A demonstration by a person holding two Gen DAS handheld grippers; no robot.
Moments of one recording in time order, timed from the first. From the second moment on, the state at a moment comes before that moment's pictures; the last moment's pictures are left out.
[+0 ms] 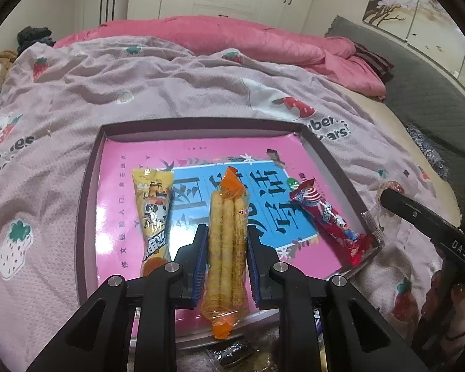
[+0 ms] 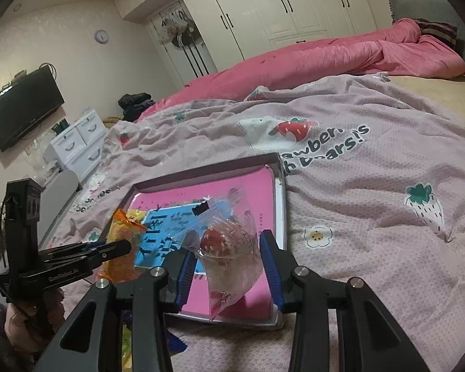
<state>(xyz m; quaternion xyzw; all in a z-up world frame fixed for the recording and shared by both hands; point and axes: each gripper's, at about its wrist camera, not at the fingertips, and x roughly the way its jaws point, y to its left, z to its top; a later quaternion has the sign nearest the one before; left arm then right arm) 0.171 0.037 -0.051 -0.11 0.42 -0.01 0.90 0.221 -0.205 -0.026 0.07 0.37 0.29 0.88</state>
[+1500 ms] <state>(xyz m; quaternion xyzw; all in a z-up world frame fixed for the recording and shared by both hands) 0.180 0.038 -0.061 -0.10 0.44 -0.01 0.89 0.218 -0.180 -0.050 0.01 0.41 0.30 0.86</state>
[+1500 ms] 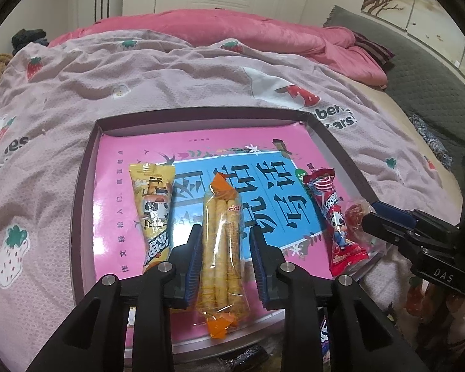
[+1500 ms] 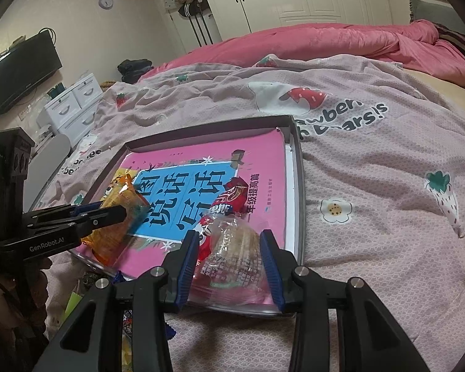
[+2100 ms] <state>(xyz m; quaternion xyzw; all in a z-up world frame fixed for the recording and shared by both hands) 0.174 0.049 -0.050 -0.09 0.43 0.01 0.90 0.217 -0.183 -0.048 0.02 0.41 0.30 0.86</state>
